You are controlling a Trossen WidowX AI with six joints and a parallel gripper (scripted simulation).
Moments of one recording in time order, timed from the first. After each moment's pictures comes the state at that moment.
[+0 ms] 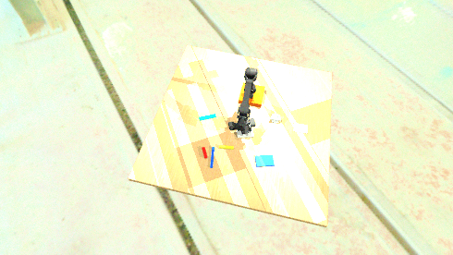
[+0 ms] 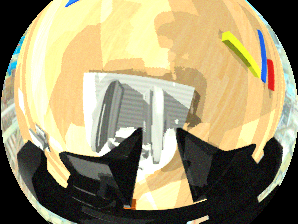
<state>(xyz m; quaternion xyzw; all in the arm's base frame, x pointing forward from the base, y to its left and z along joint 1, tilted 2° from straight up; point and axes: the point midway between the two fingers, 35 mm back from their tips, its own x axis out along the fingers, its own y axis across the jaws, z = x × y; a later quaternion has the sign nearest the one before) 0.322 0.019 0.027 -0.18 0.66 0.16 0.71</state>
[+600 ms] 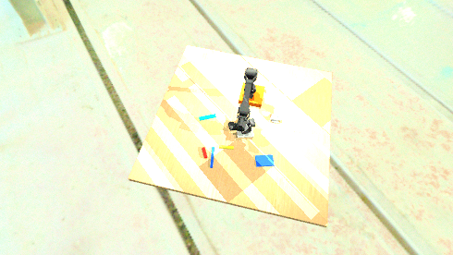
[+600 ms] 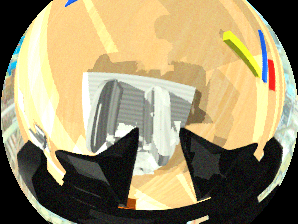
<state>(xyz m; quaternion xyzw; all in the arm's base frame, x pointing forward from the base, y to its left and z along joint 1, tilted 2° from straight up) 0.323 0.019 0.026 -0.18 0.66 0.16 0.71</state>
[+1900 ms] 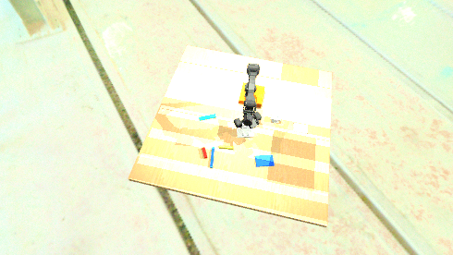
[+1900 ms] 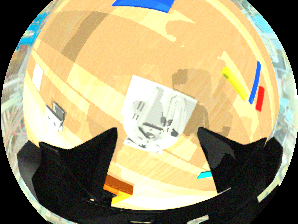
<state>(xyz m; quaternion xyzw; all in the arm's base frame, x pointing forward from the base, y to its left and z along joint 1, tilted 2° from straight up) 0.313 0.055 0.094 -0.23 0.63 0.24 0.70</state>
